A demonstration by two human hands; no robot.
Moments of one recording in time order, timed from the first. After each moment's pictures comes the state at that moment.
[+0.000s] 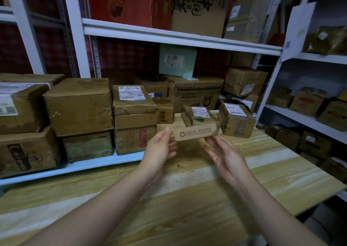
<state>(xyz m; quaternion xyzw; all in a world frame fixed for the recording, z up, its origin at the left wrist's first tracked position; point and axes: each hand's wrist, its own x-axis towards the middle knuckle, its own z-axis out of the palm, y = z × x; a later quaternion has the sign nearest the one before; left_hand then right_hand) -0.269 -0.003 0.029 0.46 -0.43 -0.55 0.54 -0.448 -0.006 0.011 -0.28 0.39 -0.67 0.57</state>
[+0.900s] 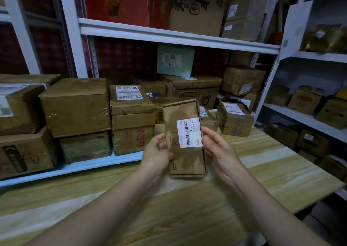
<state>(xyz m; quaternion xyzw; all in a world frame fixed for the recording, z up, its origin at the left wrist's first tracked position) -0.269 -0.016 0.001 0.48 -0.43 -0.53 0.54 -0.443 -0.003 0.010 -0.46 0.42 -0.59 0.52</state>
